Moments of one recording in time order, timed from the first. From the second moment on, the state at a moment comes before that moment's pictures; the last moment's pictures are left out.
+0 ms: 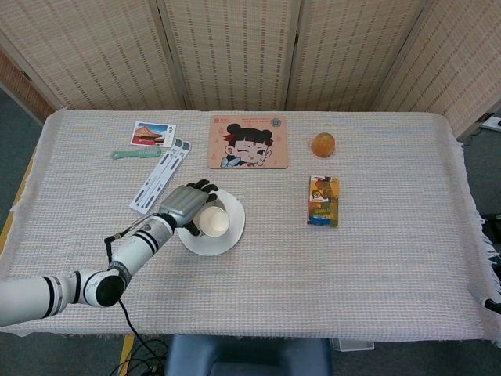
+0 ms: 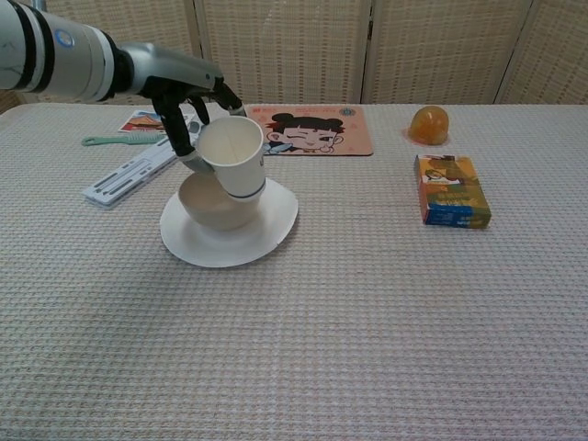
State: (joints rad) left arm -1.21 -1.22 -0.12 -1.67 0.56 0.65 0.39; right arm -0.08 -0.98 0.07 -1.55 -1.58 1.73 0.33
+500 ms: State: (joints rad) left arm -1.22 -1.26 -0.12 -1.41 0.62 0.46 0.24; right arm -0.05 -0.98 0.09 -1.55 -1.54 1.66 0.30
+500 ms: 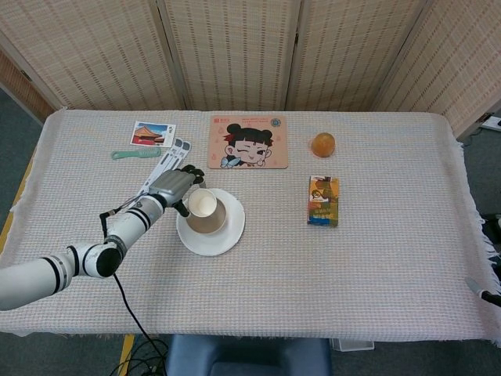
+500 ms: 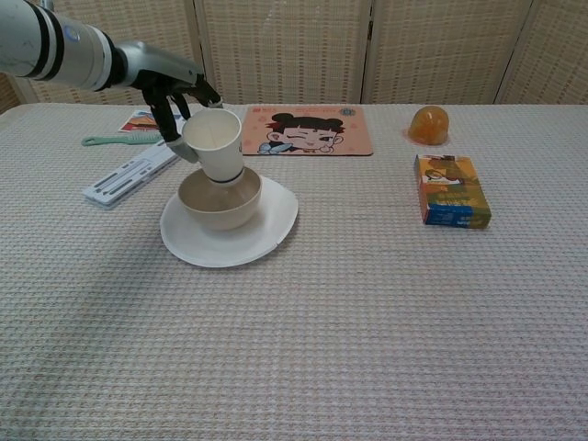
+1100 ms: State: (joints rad) left arm -1.21 -1.28 -0.08 -1.40 0.69 0.45 0.16; right arm -0.07 -0.99 0.09 -1.55 -1.56 1.71 0.31
